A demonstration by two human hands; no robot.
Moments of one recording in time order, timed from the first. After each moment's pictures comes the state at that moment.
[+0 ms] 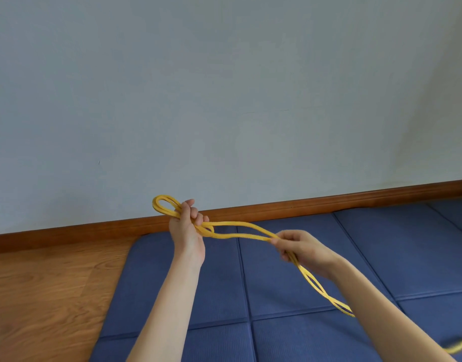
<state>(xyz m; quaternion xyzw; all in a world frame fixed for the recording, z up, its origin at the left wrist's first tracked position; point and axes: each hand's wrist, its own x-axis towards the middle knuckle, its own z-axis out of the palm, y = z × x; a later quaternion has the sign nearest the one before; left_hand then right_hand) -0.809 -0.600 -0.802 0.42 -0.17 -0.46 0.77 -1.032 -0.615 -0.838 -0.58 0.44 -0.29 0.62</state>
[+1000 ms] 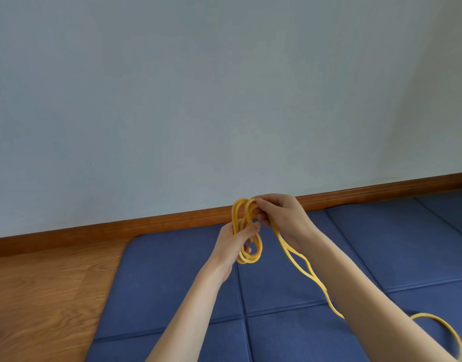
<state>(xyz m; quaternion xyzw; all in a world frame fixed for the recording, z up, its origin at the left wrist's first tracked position) -0.865 -0.584 -0.821 0.50 -0.48 -0.55 0.47 -0.996 -0.607 -0.776 -0.54 0.45 -0.45 0.55</state>
